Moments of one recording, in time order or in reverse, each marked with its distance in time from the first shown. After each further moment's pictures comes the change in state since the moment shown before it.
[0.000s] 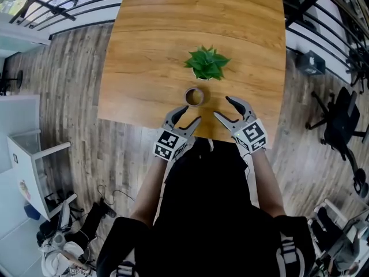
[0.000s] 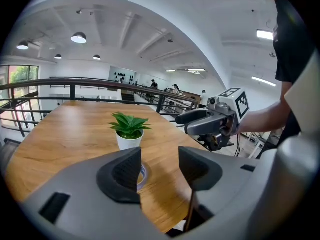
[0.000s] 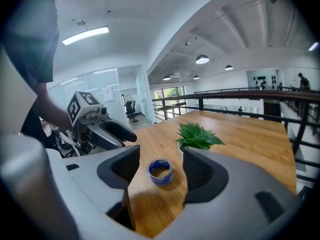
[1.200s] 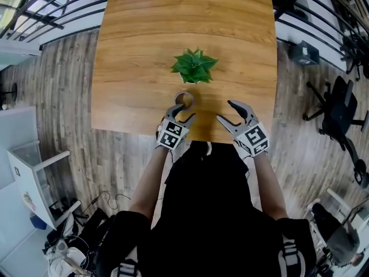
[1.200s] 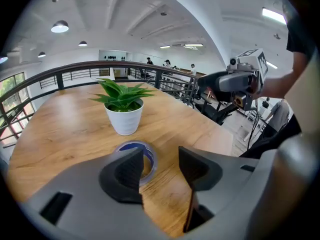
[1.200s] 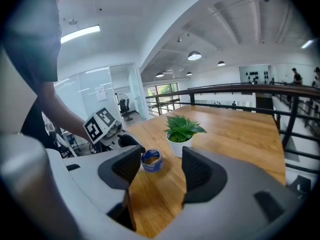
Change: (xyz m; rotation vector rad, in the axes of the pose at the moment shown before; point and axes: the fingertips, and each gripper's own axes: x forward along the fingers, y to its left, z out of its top) left arm 0.076 0.026 -0.072 0.096 0.256 -0.003; right arm -0.032 -0.029 -0.031 0.057 0.050 -0.051
